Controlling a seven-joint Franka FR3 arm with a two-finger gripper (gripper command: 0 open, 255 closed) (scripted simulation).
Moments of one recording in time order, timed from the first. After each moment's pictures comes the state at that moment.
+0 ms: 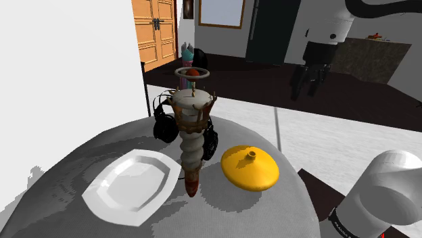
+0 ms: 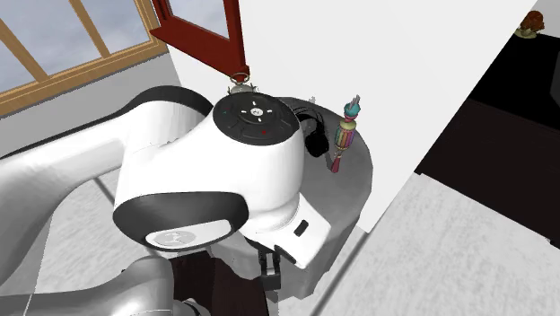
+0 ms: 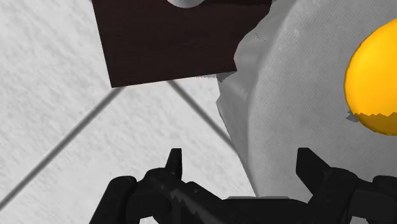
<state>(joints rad) 0.00 -0.82 0.05 -2.27 0.05 1.44 0.16</state>
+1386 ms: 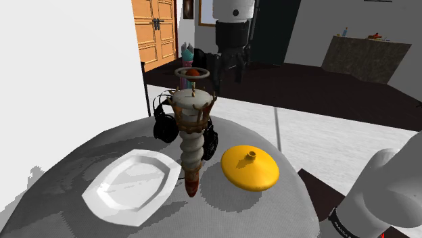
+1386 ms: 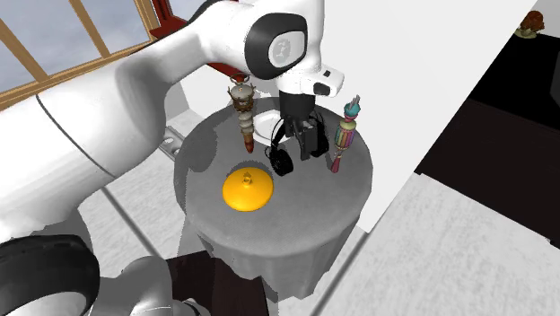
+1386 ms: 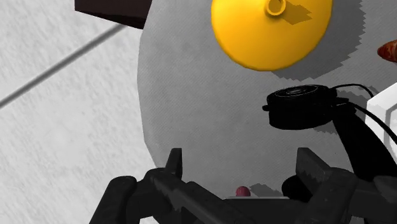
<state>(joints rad) 0.10 -0.22 0.44 -1.67 -0.02 1.44 0.39</state>
